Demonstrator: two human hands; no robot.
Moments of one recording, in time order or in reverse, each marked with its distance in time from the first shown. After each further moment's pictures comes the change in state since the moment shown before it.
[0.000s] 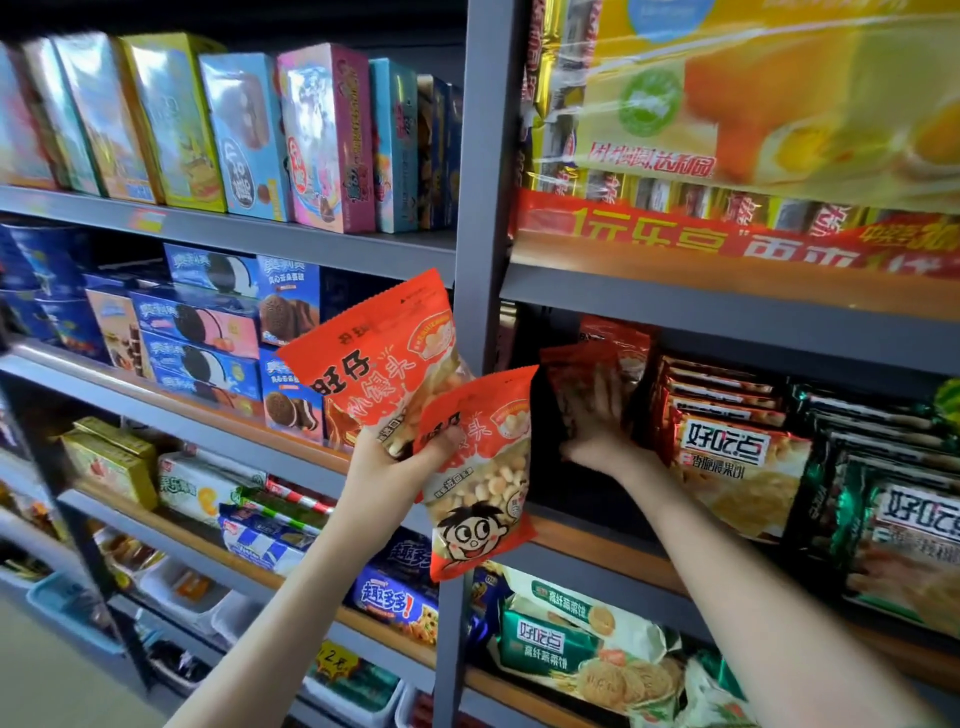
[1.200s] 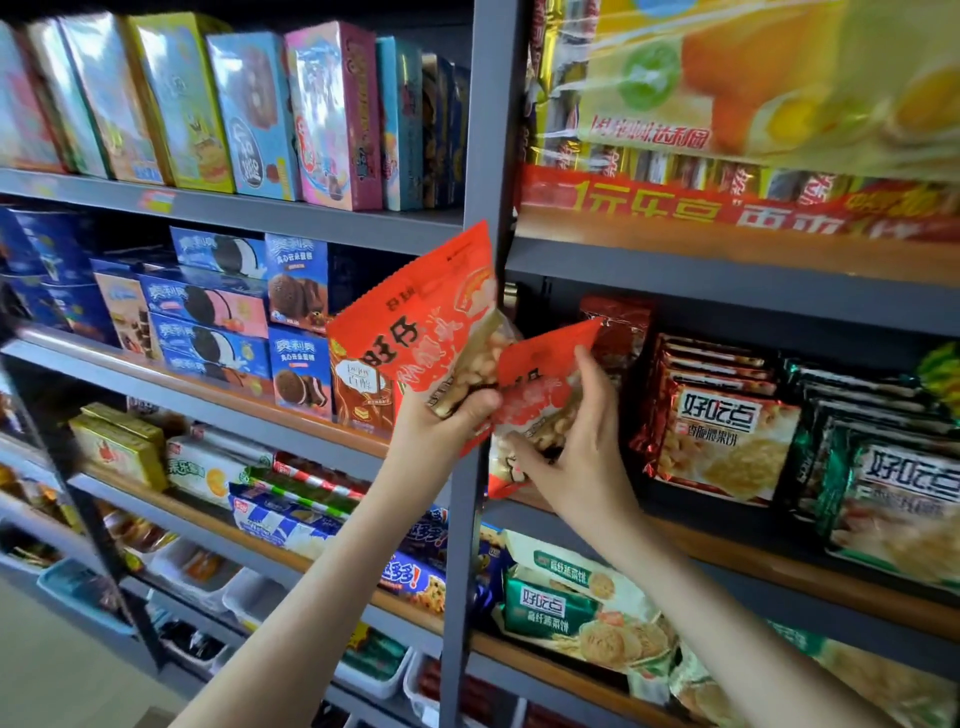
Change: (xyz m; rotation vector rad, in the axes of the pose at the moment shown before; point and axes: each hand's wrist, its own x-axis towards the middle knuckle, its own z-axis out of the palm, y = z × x) left_hand -0.002 0.006 0.020 -0.003 -0.088 0.104; right_hand -0.132 -0.076 -0.008 0.580 0.686 -0.443
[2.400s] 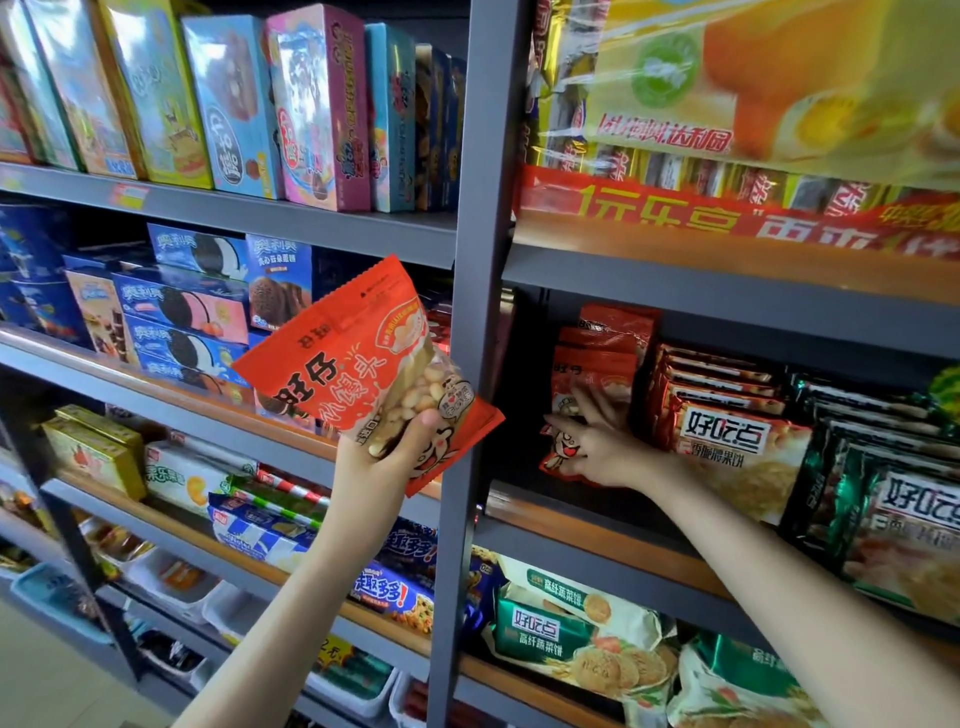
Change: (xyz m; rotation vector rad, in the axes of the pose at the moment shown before) left_hand -0.010 -0.013 -0.019 0.006 0.226 -0.109; right_hand 0.056 0.122 -0.004 -0.586 -0.991 0.364
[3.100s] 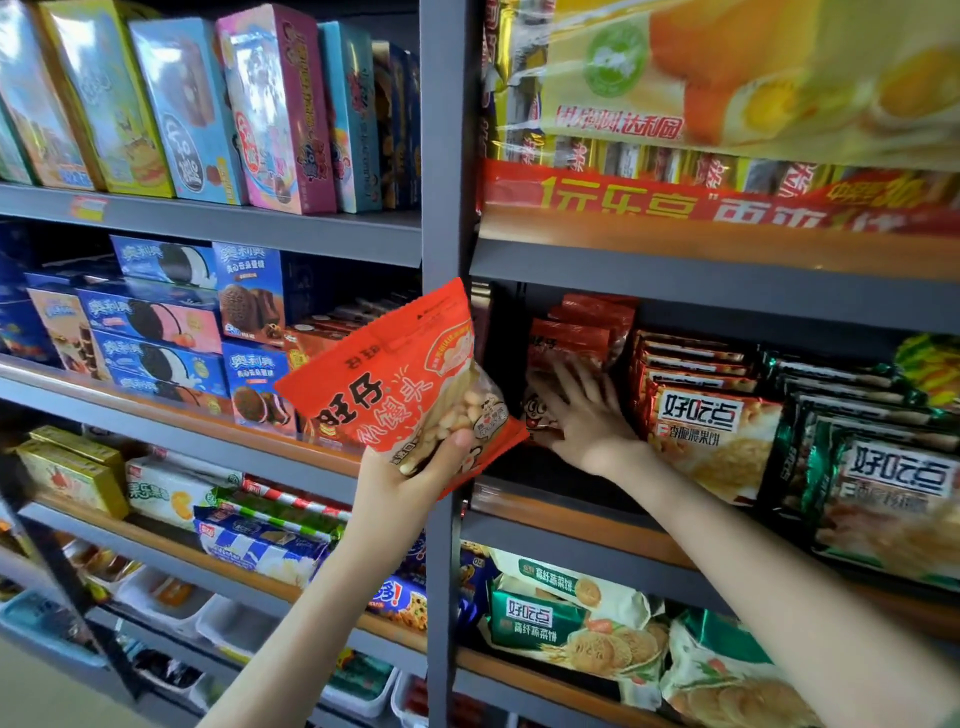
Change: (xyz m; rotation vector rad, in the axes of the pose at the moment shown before) left_hand -0.015 0.001 0.021 0.079 -0.159 0.019; right_hand -0.007 -0.007 -0.003 -0.231 0.274 -0.015
